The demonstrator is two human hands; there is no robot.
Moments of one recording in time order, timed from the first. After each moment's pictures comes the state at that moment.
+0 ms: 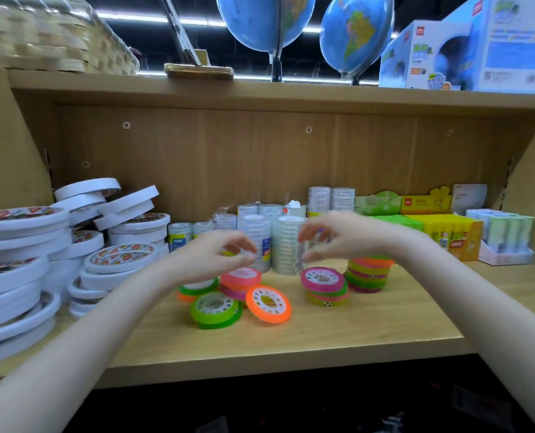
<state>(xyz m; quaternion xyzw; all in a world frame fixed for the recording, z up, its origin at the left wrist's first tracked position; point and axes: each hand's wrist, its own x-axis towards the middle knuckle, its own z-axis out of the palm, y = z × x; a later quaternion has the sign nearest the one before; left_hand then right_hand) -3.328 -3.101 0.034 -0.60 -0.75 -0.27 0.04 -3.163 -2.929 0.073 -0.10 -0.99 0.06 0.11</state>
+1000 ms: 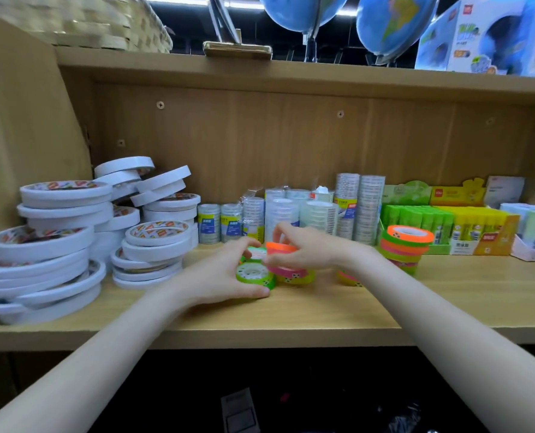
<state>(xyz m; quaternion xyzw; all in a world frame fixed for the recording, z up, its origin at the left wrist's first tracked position) -3.319 -3.138 -0.004 -0.54 -0.80 -0.27 -0.03 -3.227 -2.977 0.028 -0.08 -0.98 0.16 0.08</state>
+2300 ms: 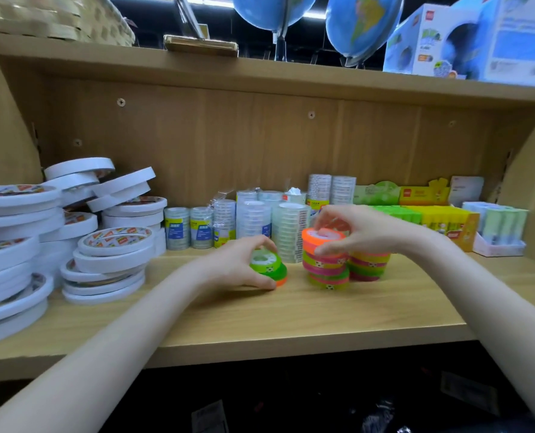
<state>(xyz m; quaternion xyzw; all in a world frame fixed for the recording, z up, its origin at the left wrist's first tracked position) -3.315 -3.072 0.008 -0.56 -0.78 -0.25 -0.06 -3.152 -2.912 0.058 -0.11 -0.97 0.12 0.17</state>
